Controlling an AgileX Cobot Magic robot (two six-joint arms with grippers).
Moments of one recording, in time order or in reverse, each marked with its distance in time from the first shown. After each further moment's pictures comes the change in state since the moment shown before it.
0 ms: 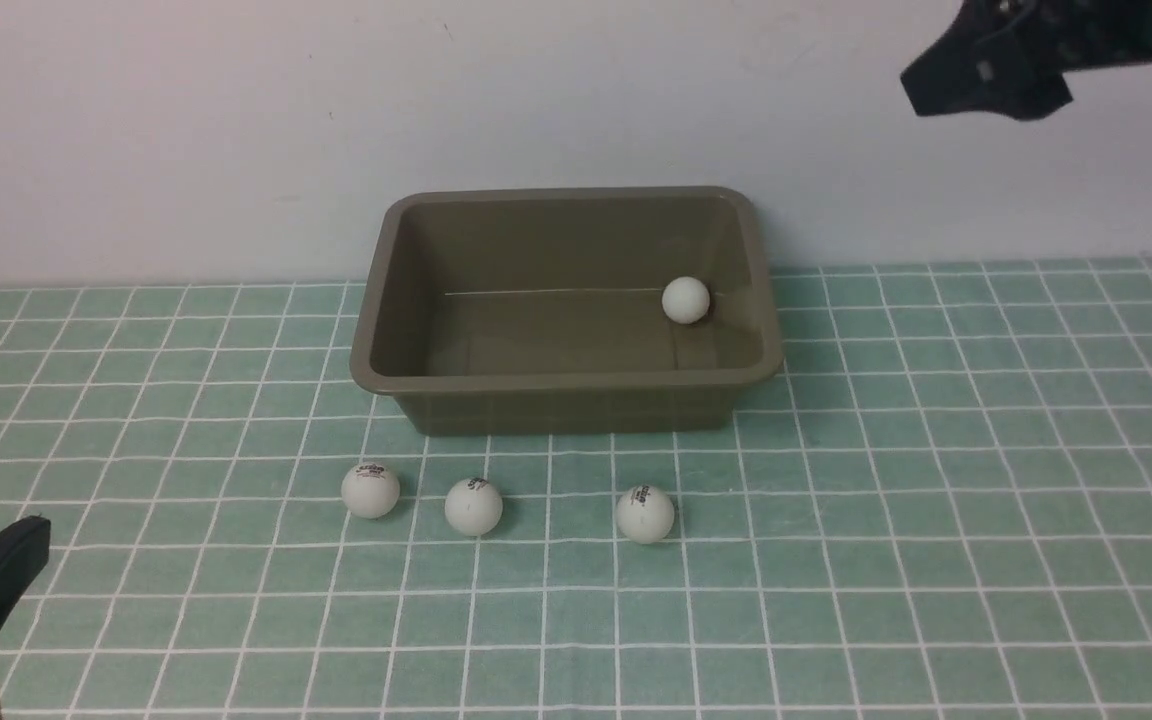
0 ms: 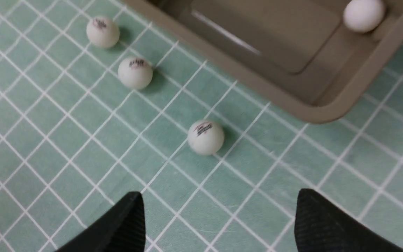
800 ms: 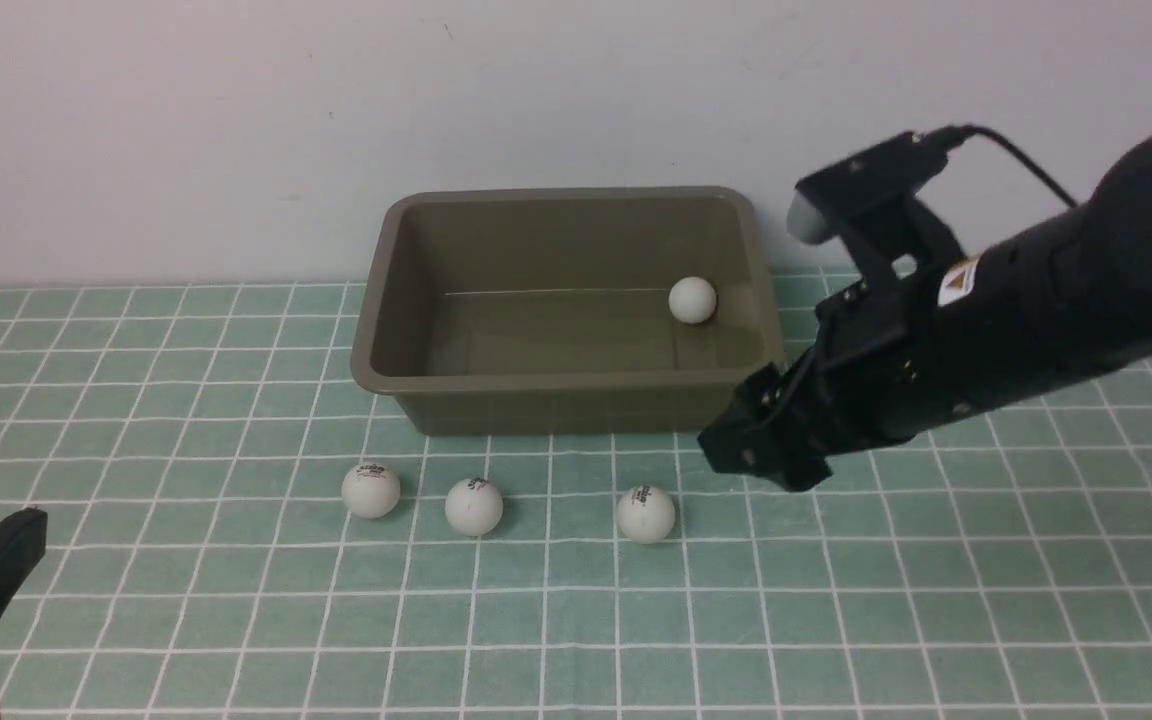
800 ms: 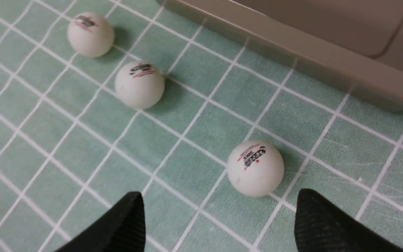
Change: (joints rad) right arm 0.253 0.145 0.316 0.013 -0.592 0.187; left arm 0.000 0.000 0.000 0.000 0.030 0.000
